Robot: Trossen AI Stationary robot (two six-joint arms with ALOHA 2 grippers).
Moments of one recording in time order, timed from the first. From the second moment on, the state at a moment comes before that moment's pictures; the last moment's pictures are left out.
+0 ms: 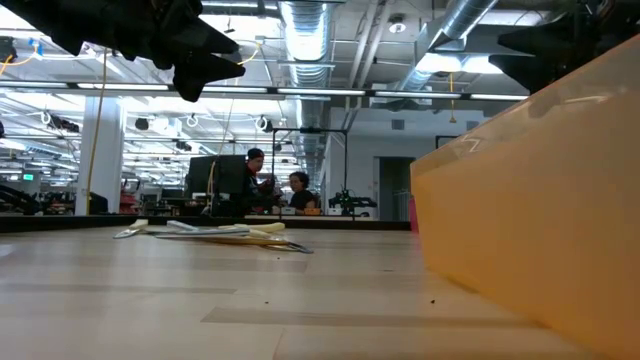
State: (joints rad) left arm 0.08 0.89 0.47 0.19 0.04 -0.20; right arm 0.18 0.33 0.01 0.58 0.37 0.22
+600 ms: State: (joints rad) left arm 0.08 0.89 0.47 0.19 0.05 -0.20; right arm 0.18 0.33 0.01 0.58 0.37 0.21
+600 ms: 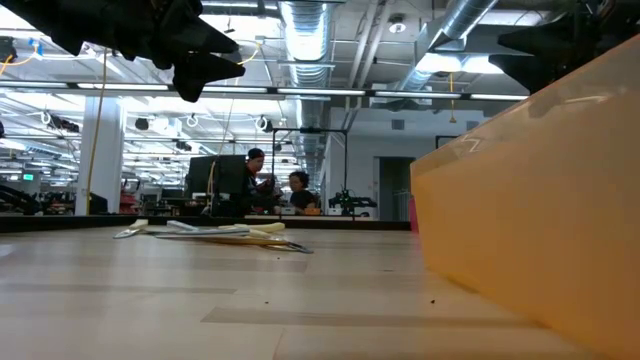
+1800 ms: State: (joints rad) left arm 0.03 0.89 0.47 -0.12 0.00 -0.04; right arm 0.18 0.33 0.01 0.57 0.37 0.20
